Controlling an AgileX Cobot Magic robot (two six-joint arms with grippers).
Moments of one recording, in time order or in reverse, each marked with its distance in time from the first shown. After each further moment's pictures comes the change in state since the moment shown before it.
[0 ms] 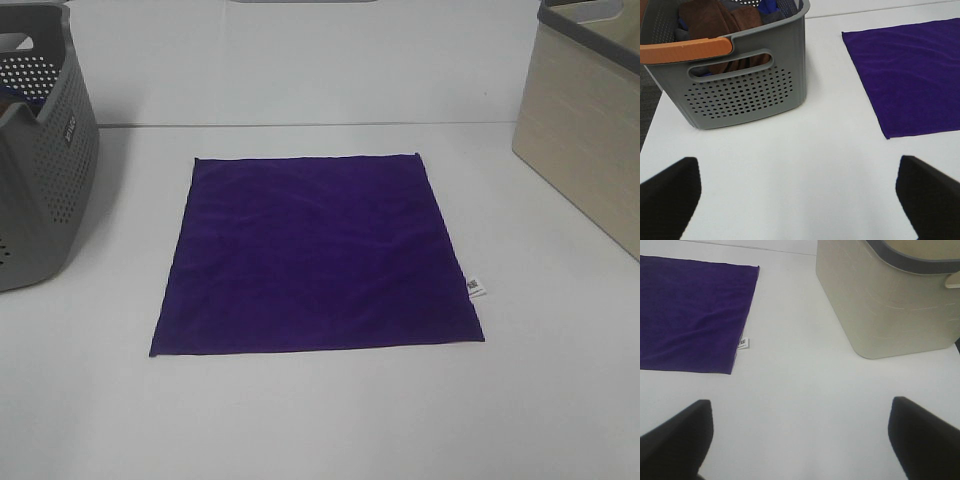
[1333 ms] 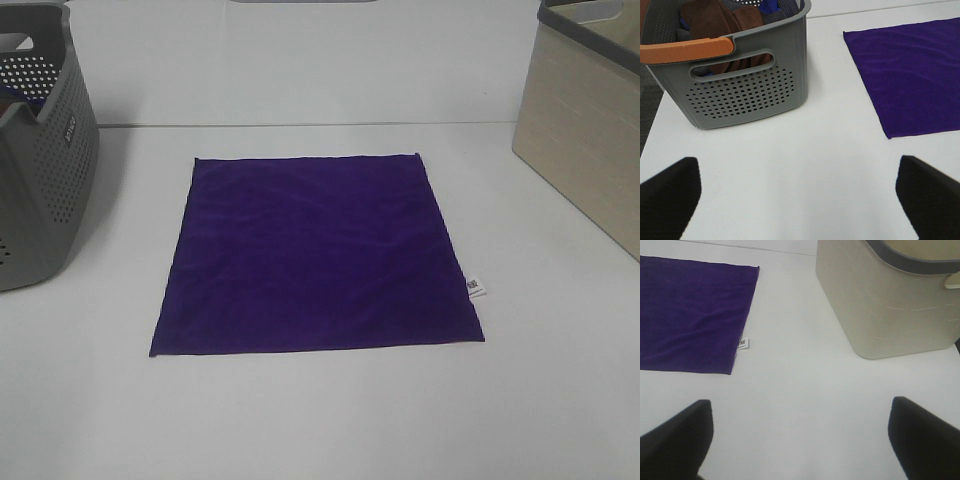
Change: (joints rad) left arm 0.000 0.000 0.000 0.005 0.000 0.001; right arm 0.000 0.000 0.000 0.000 0.000 0.000
